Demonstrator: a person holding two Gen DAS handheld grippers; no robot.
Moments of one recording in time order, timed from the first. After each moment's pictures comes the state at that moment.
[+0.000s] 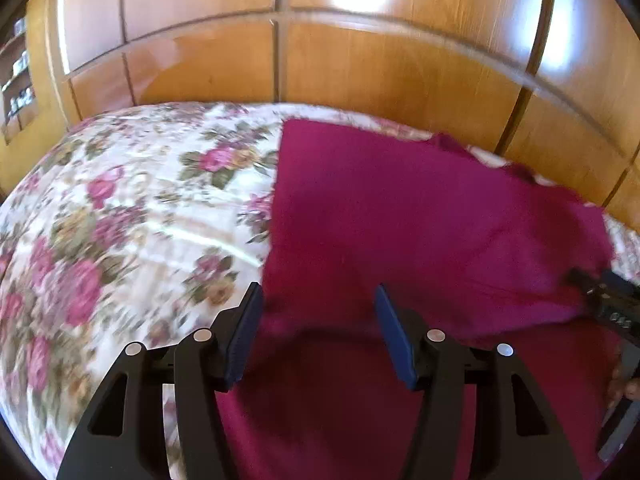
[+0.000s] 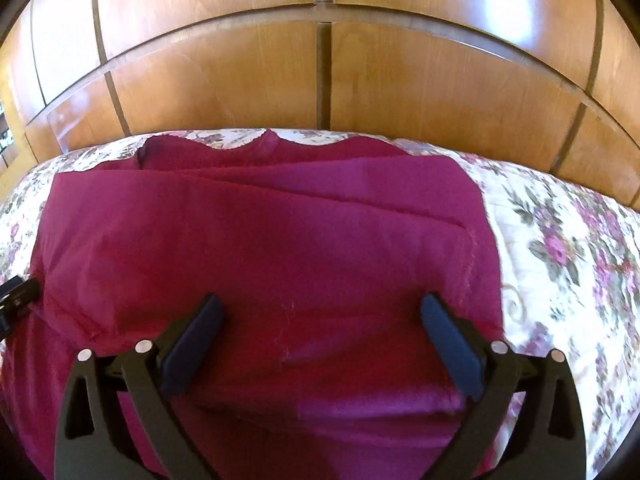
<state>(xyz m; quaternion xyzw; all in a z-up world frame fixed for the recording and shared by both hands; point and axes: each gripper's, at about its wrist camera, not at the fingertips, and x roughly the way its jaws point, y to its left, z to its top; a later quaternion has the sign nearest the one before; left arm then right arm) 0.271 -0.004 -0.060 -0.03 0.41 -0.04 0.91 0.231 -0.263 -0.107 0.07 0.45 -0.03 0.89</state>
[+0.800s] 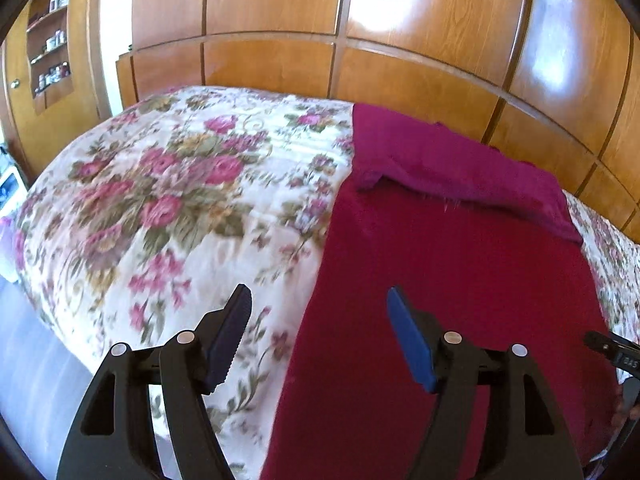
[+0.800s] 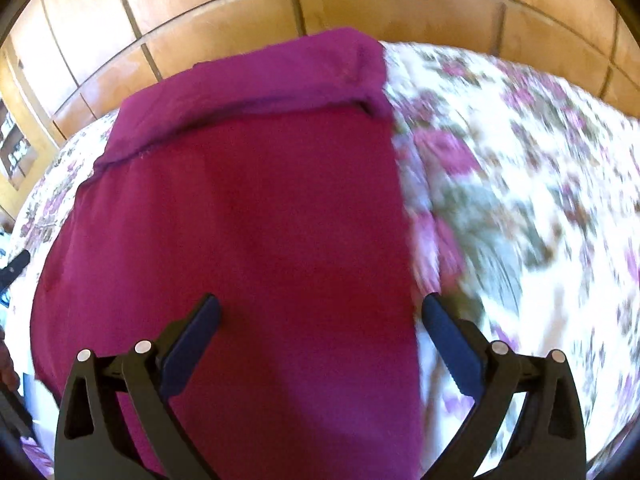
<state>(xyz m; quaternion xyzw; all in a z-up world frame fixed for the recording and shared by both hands) 0.093 0.074 -0.050 -0.05 0.39 -0.02 0.92 0.022 -0.290 -0.109 0.15 0.50 -0.01 0.85</state>
